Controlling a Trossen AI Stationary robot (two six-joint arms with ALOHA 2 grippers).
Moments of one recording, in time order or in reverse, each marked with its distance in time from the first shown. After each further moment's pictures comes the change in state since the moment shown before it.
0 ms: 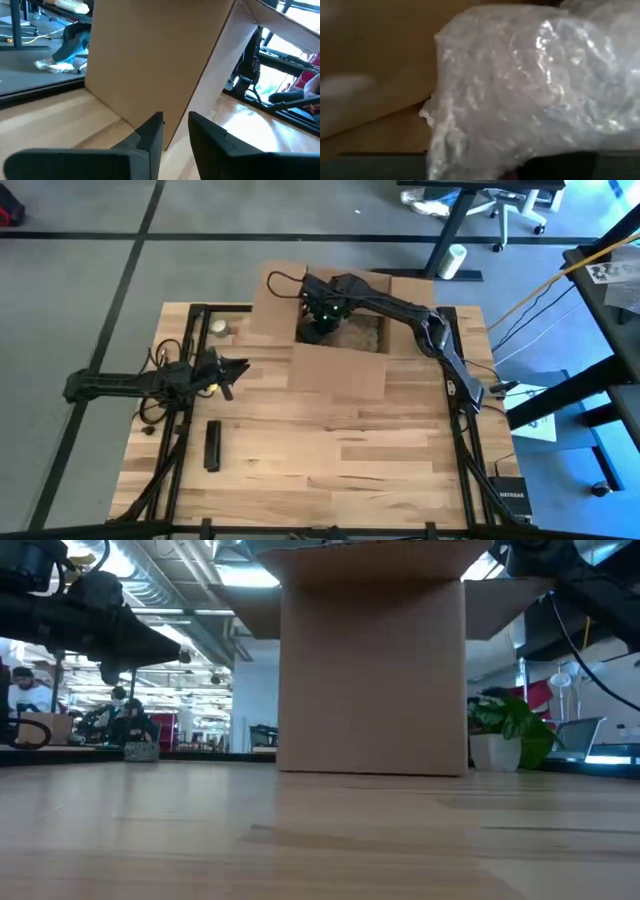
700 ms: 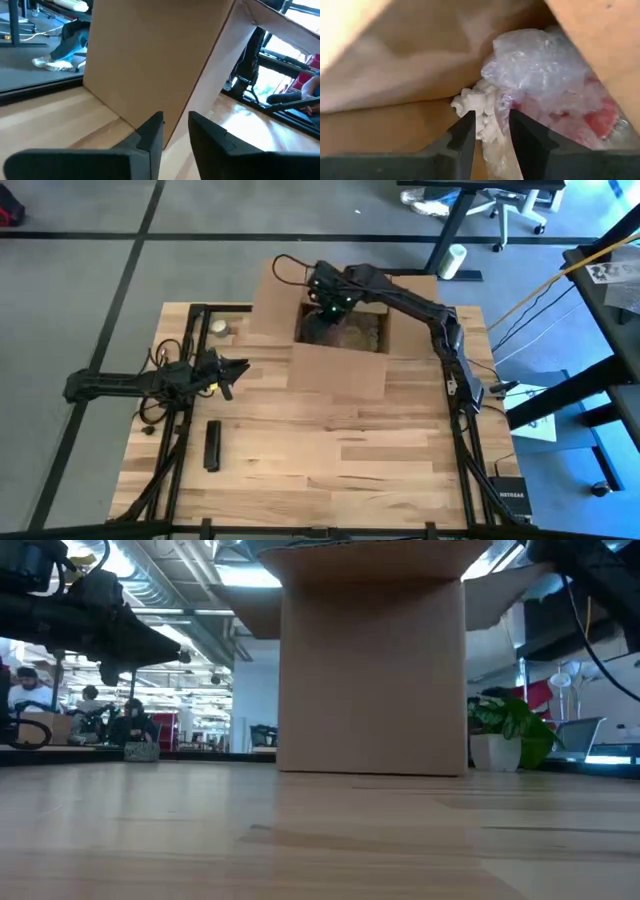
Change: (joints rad) left arm 0.000 0.000 0.000 0.000 0.002 -0.013; right arm 0.001 -0.145 0.005 -0.004 0.012 -0.013
